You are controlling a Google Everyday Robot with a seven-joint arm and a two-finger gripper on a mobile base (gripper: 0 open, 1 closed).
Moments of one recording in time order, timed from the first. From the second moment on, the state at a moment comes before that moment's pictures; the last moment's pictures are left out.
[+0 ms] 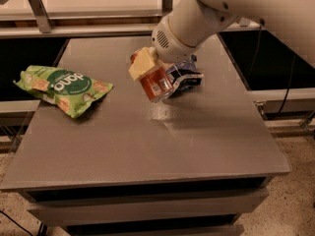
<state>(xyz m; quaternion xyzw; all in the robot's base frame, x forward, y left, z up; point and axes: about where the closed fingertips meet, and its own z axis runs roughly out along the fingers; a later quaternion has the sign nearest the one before) 0.568 0.019 0.925 -0.31 0.90 0.20 0.24</state>
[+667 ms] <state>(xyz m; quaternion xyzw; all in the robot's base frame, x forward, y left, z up) 0.616 0.023 0.929 -0.27 0.80 0.39 0.37</state>
